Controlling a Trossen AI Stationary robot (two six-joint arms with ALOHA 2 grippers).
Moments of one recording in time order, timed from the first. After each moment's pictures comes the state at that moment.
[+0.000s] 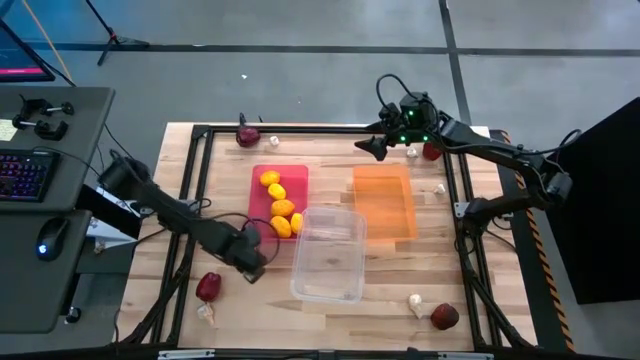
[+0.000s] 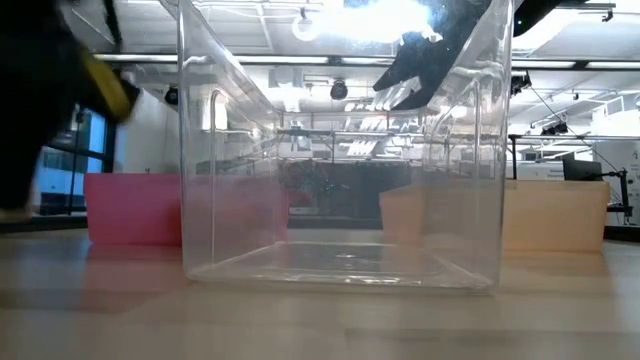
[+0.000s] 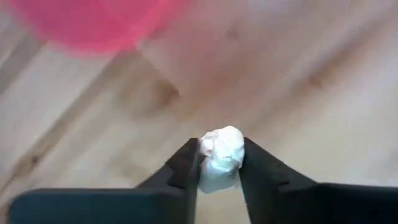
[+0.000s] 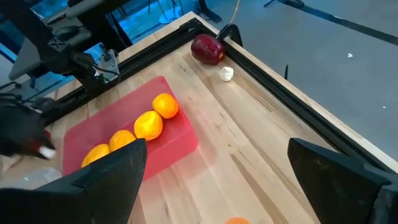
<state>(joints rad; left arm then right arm) -0.51 1.48 0.85 -0.86 -0.03 -1.31 -0.65 1.32 1.02 -0.21 -0.35 0.16</state>
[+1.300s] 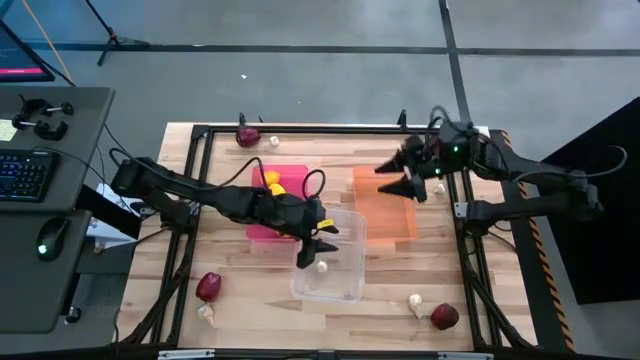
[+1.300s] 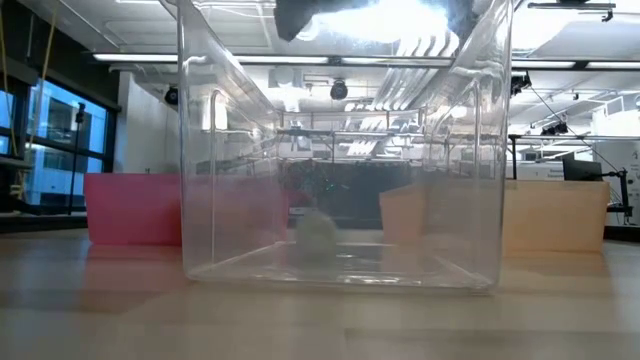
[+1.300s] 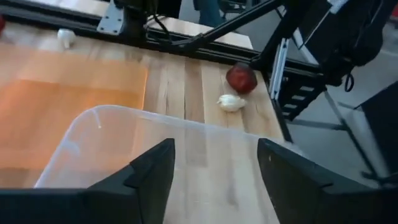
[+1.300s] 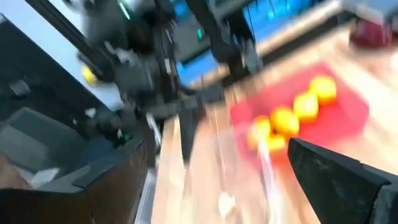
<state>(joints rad) -0.20 1.58 1.26 -0.17 -0.01 -0.31 -0.25 0.96 1.02 -0.37 -0.41 0.46</state>
